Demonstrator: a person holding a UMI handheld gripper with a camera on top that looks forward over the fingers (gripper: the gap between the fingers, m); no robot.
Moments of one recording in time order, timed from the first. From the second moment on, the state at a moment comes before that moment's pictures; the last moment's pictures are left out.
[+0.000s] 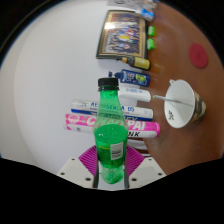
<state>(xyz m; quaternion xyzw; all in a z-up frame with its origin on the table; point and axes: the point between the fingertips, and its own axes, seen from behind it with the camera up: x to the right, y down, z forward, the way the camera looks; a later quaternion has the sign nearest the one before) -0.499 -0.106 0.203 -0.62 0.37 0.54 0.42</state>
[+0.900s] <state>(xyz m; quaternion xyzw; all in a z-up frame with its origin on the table) -0.447 -0.106 0.255 -0.65 0.33 0.54 0.42</state>
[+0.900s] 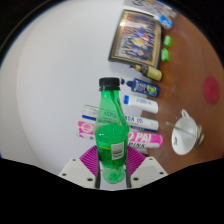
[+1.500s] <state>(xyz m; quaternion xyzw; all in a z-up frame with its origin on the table) -0.219 -0.083 0.187 -0.79 -0.05 0.09 0.61</state>
